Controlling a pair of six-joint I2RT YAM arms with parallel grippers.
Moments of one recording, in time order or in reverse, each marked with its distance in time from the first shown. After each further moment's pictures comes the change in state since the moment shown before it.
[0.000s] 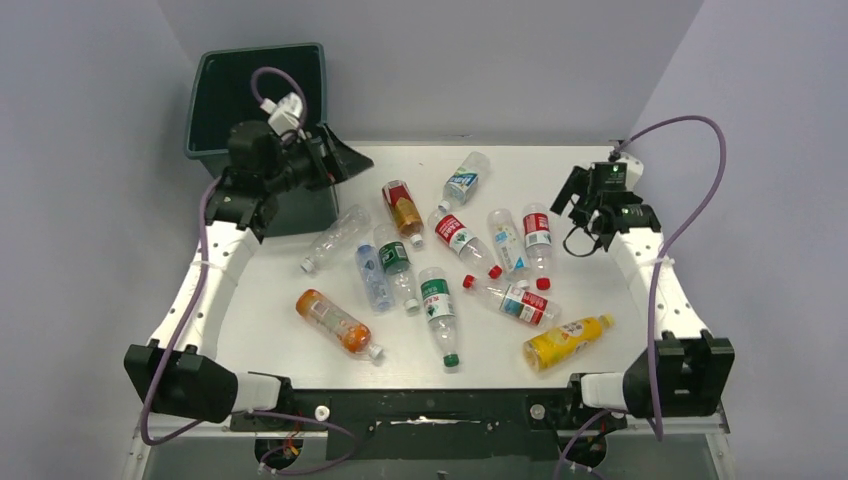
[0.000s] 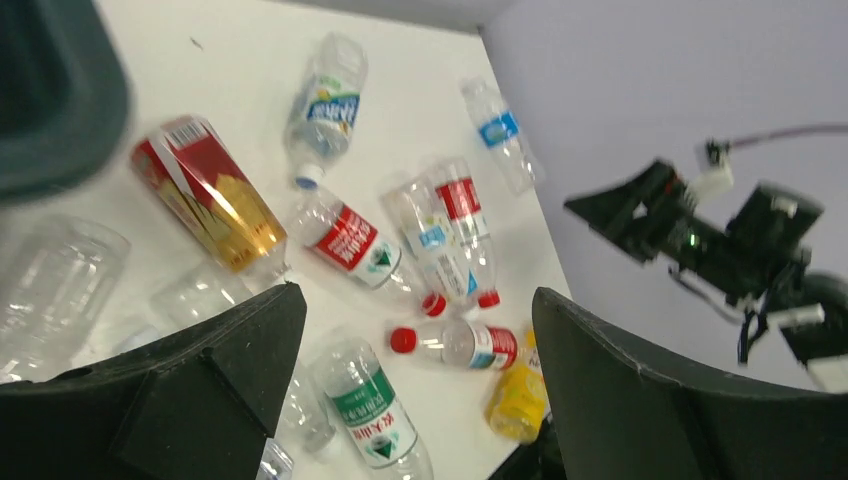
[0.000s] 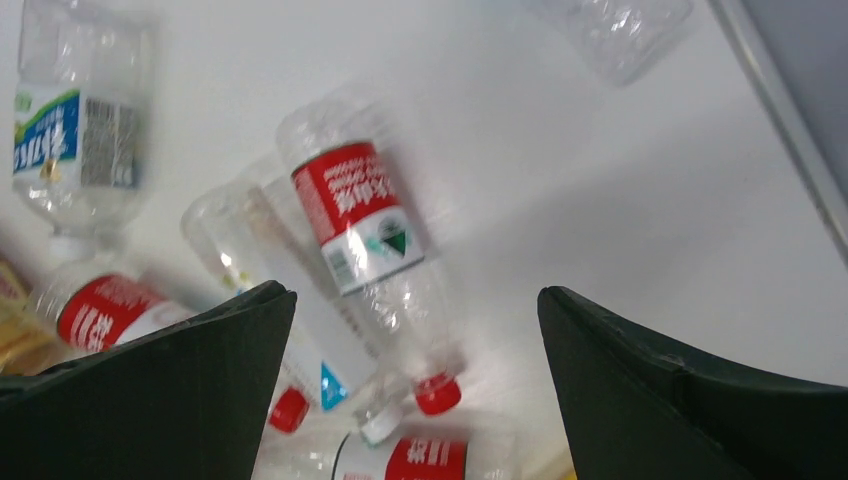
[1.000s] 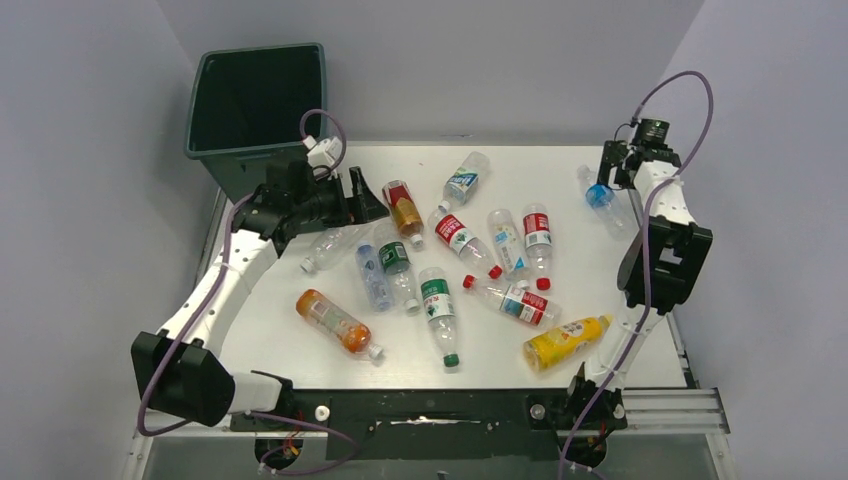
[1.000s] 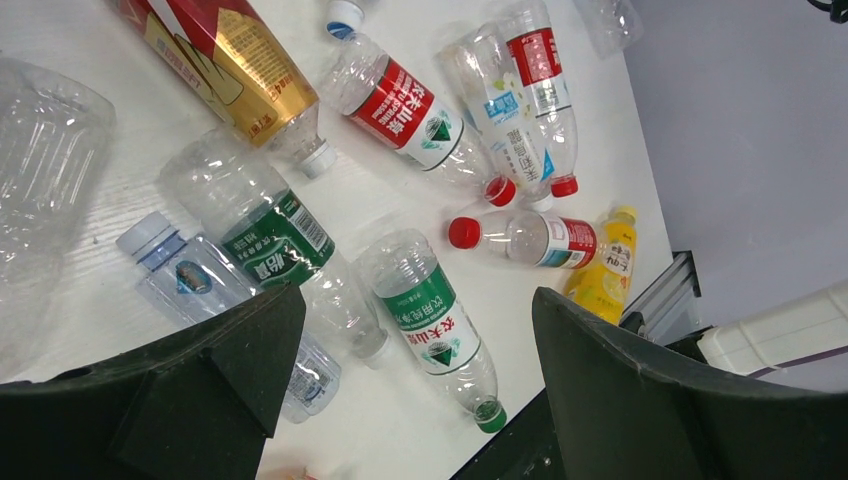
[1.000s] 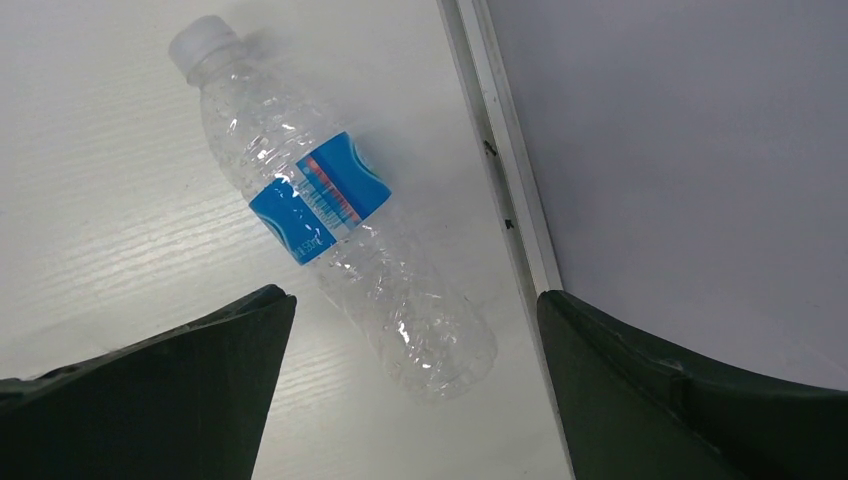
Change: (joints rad) left arm -0.153 -0.014 -0.198 -0.103 -0.045 0.172; right arm -0.354 0.789 0.650 0.103 -0.096 -0.564
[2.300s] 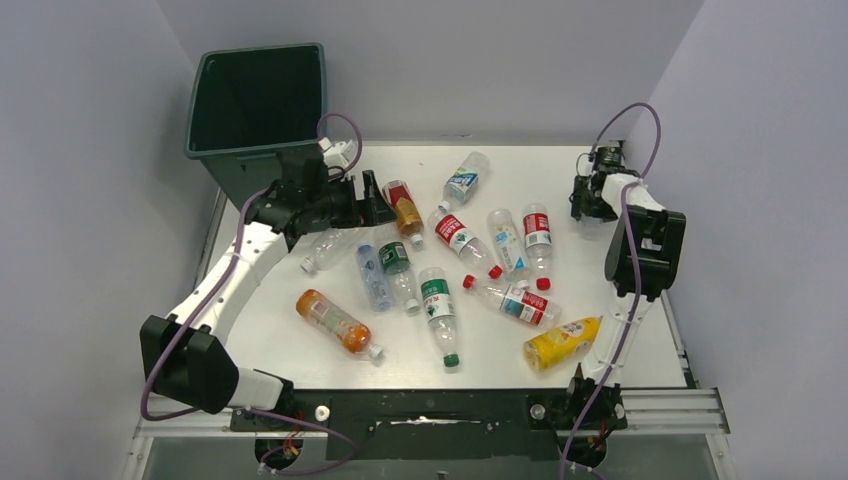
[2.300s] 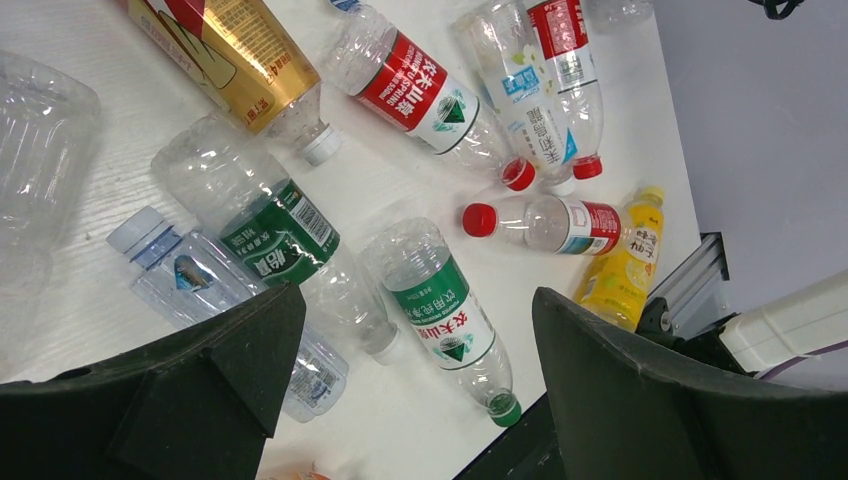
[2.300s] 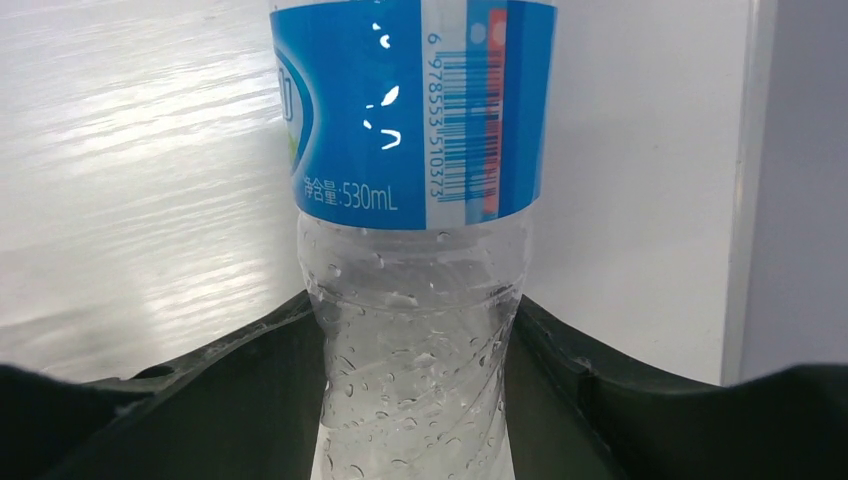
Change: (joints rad) left arm -0.056 0.072 0.031 -0.033 -0.040 0.035; right arm 0.084 0.121 -0.147 0.010 0.000 0.016
